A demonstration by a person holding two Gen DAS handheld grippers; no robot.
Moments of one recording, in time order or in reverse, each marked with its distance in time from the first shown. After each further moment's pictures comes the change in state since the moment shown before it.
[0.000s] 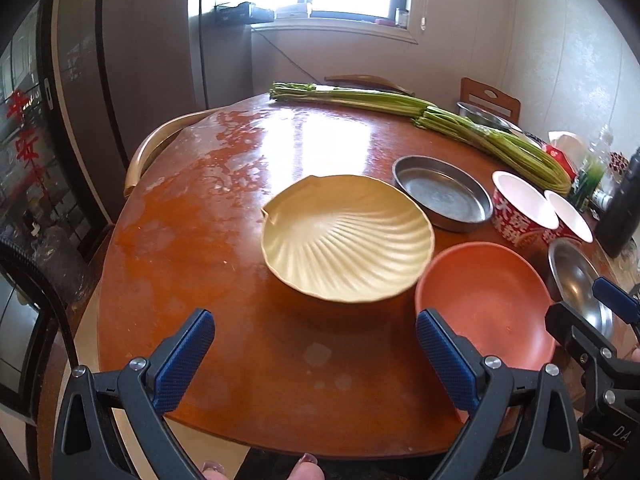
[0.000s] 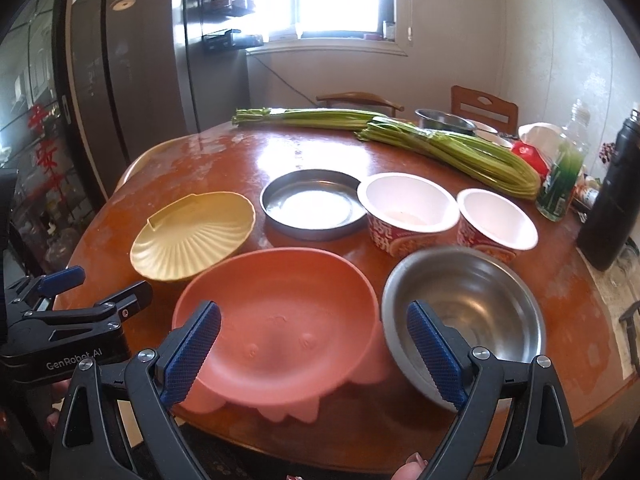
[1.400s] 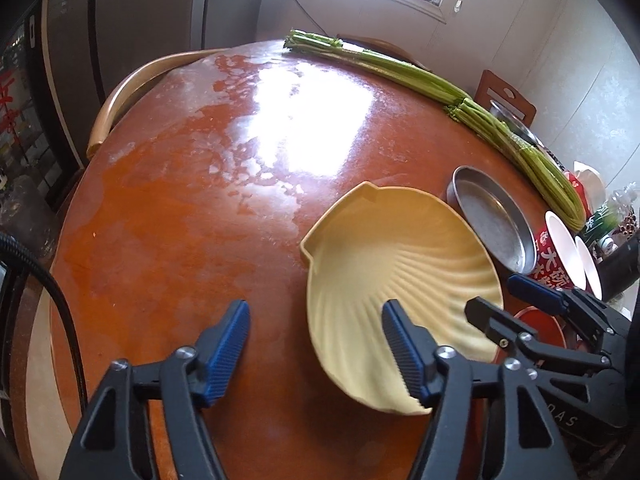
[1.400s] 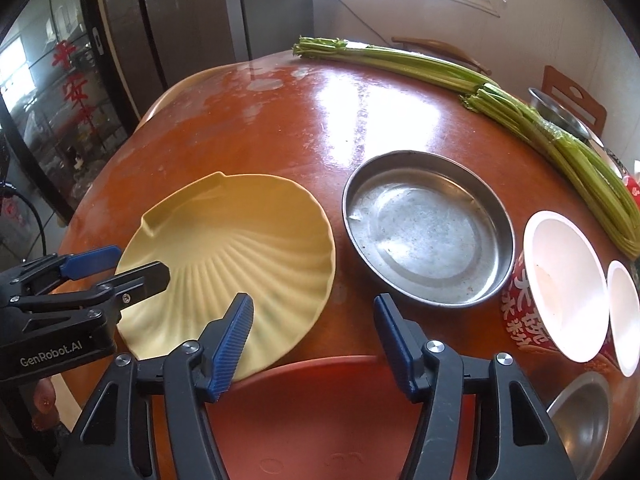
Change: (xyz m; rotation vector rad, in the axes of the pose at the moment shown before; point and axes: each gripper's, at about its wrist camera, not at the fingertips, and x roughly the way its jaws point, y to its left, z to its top) left arm 0.085 0.054 0.053 -0.122 0.185 -0.136; right arm 0.141 0.057 0.064 -0.162 0.258 0.167
